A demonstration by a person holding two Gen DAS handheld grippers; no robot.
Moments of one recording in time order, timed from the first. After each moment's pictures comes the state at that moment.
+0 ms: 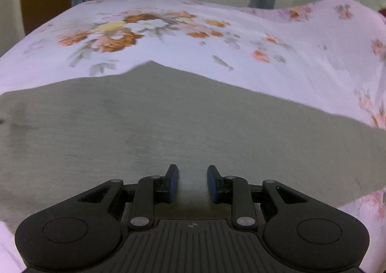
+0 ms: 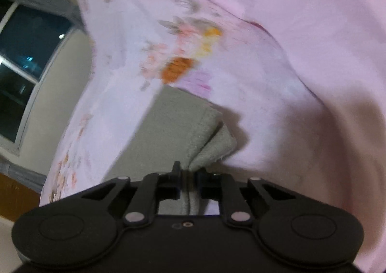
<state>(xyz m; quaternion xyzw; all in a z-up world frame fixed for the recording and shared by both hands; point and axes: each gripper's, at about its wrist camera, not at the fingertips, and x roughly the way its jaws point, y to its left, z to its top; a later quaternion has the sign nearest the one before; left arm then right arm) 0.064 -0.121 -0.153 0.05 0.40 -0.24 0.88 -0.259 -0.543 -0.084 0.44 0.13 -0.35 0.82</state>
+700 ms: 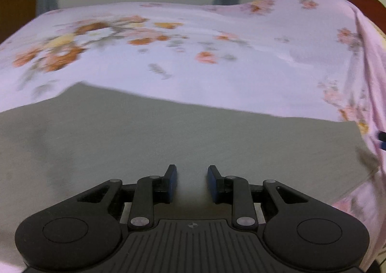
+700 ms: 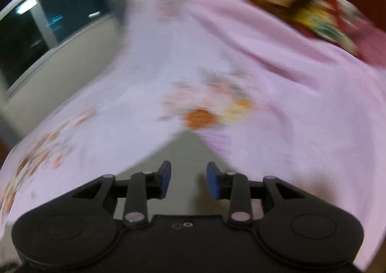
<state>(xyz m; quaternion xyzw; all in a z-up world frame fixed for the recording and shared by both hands) 0.052 -0.202 -0.128 0.05 0.40 -0.32 0.86 -0.225 -0.512 -0.043 0.24 0.20 -0.34 0.89</state>
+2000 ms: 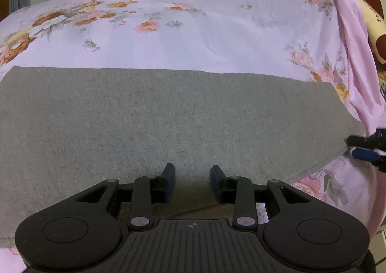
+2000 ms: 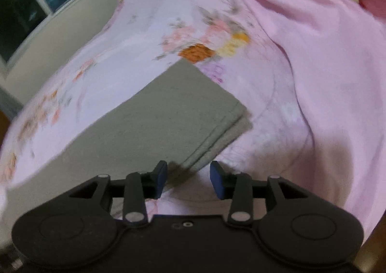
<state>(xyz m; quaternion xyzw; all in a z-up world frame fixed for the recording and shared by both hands) -0.008 -0.271 -0.149 0.08 0.43 -0.36 0.83 -0.263 -0.526 -0.092 0.35 0.24 -0.35 0.83</state>
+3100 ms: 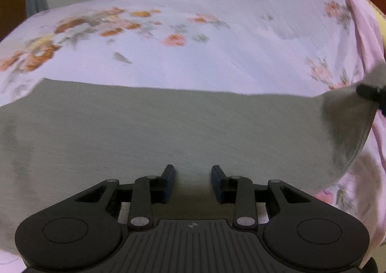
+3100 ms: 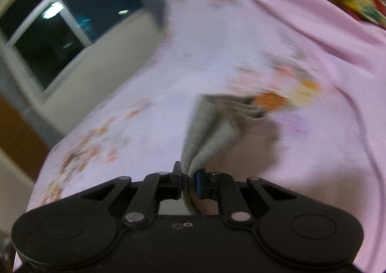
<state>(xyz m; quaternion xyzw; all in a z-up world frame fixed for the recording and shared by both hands) 0.013 -0.243 -0.124 0.08 0.42 -0.31 0.85 -0.185 -0.465 -0.029 0.29 0.16 -0.26 0.91</state>
